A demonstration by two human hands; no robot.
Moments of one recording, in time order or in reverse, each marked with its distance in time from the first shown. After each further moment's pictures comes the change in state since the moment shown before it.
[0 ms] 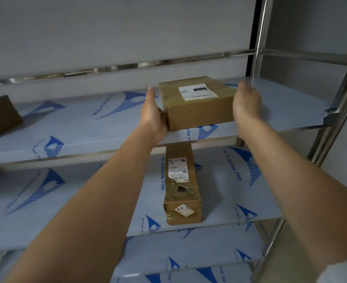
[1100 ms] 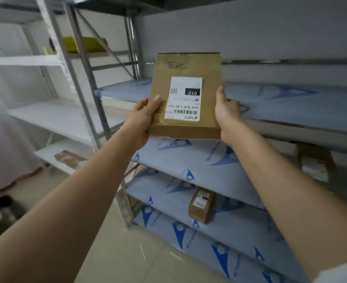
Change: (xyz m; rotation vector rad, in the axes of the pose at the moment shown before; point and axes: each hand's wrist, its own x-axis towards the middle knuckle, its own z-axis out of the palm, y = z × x) left_hand -0.258 0.136 -0.413 0.188 0.460 0.341; right_hand -0.422 -0.112 0.173 0.243 -0.872 0.132
